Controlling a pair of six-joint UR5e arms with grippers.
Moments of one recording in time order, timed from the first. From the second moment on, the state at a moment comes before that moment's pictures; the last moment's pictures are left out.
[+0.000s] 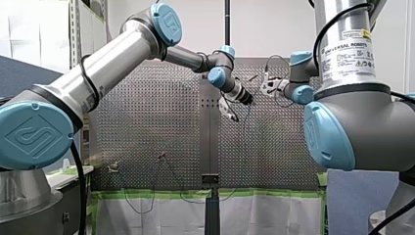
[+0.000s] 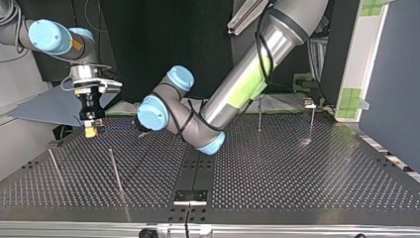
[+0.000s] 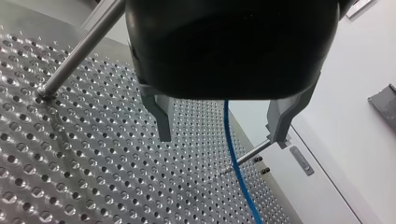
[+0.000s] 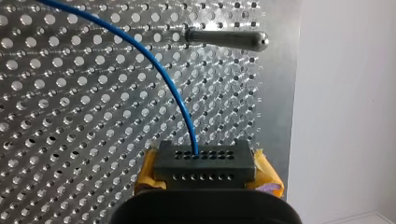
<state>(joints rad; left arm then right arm) -0.67 -2.37 -0.79 -3.44 -1.48 -2.56 1.76 -1.33 1.86 -0.85 1.25 1.68</state>
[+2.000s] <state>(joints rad) -0.77 -2.30 -0.85 -3.38 -1.78 -2.23 1.76 -1.35 1.86 -0.88 1.19 1.73</state>
